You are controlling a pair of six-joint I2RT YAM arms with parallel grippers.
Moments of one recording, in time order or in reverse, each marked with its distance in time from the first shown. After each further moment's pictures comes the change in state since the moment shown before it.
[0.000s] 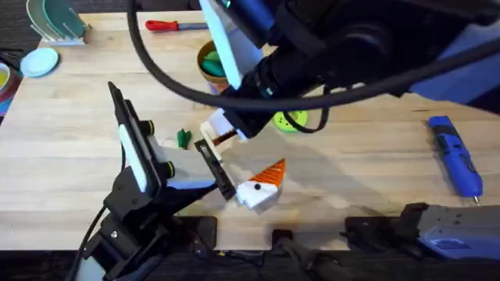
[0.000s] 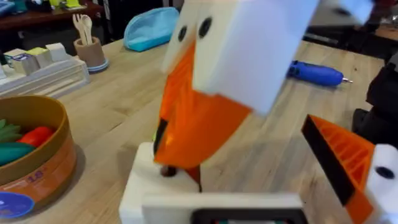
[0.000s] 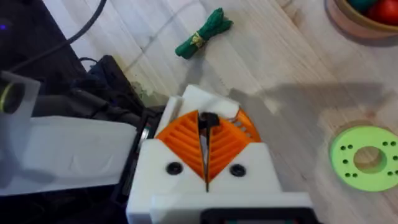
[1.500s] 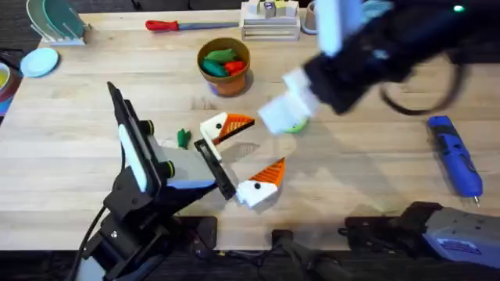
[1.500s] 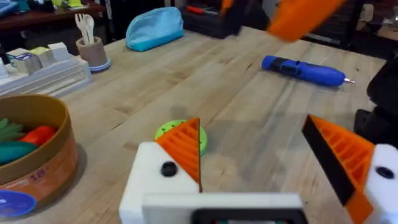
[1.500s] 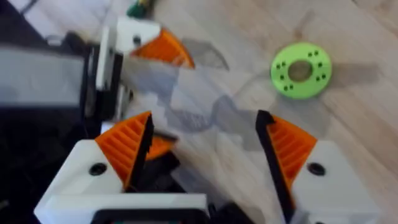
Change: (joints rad) left arm 0.001 0.000 0.000 0.000 -0.006 0.000; right arm -0.237 -0.190 0.035 -0.340 -0.014 -0.091
